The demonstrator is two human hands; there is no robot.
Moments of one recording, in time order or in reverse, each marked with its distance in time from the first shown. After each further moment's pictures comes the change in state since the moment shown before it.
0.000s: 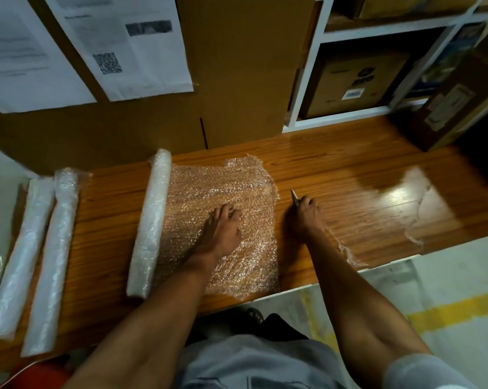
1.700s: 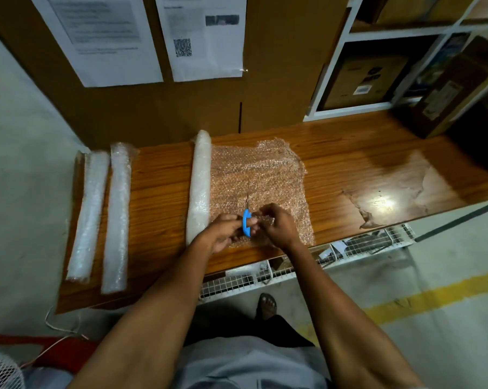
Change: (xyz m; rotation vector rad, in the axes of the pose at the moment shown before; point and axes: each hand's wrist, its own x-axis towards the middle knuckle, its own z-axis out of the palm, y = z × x) left_hand -0.154 -0.094 -0.044 -1.447 -0.395 -0.365; right_hand -0.209 -0.126 0.075 0.386 0.001 -0.366
